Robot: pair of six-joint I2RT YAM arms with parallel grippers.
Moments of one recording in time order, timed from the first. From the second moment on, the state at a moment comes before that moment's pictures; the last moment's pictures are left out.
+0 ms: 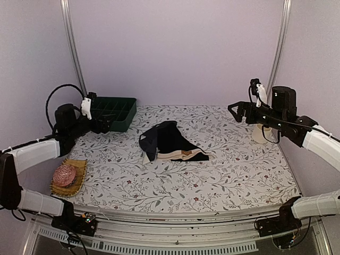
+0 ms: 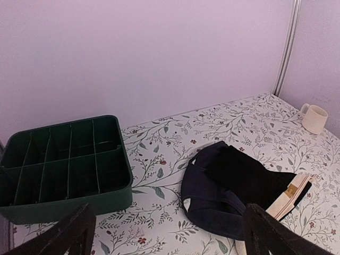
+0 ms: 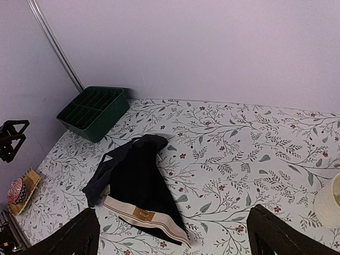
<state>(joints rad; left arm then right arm) -0.15 1.22 0.67 0.37 0.34 0.01 0.43 1.11 0.98 -0.17 -0.10 0.26</state>
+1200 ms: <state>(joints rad) -0.16 1.48 0.70 0.44 0.46 -0.03 0.76 2.14 1.65 -0.37 0.15 0.12</state>
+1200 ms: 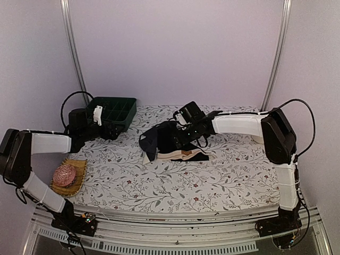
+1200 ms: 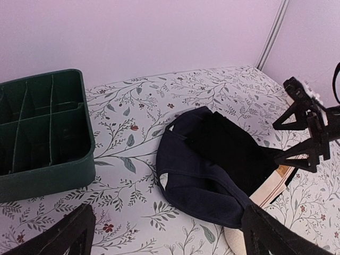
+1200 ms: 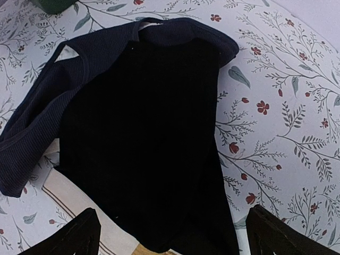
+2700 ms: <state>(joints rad) -0.18 1.47 0.67 0.48 0.47 -0.03 0.62 1.94 1.48 -0.32 0.46 0.08</state>
